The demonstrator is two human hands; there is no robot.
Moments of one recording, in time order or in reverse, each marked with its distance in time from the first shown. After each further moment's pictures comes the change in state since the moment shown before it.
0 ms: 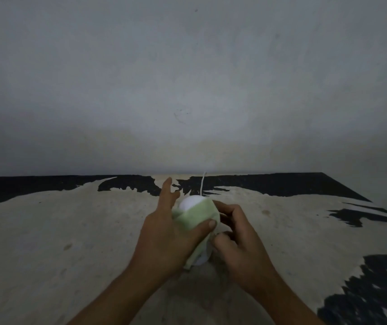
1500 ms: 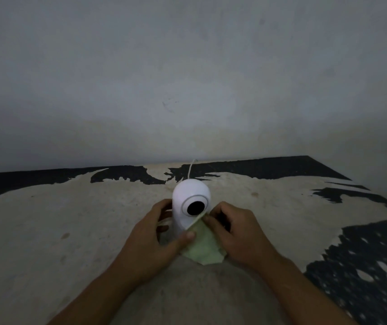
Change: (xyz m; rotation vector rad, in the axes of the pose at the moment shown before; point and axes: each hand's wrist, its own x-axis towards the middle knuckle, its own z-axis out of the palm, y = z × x) left_hand -0.024 -0.038 -0.007 -0.086 -0.212 0.068; right_hand -0.001 0.025 -0.018 -0.433 -0.014 -0.154
